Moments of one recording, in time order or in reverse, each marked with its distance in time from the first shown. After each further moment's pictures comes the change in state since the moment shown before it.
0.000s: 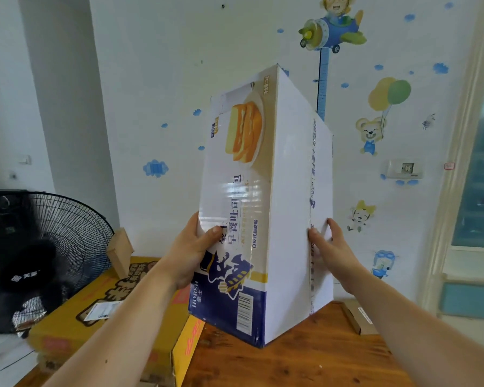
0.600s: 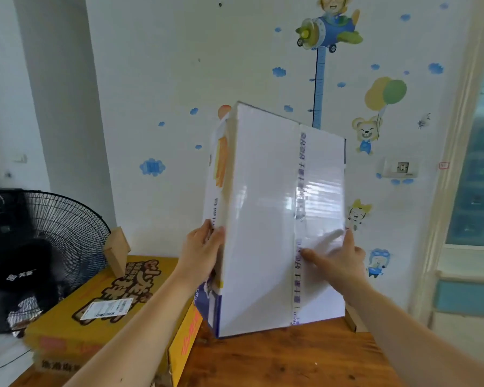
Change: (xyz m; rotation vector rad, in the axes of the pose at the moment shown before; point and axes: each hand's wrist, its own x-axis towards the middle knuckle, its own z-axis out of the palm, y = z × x) left_hand -0.004 -0.015 0.022 0.392 0.208 -0.021; right_hand -0.016 0.012 -0.002 -0.194 0.245 0.079
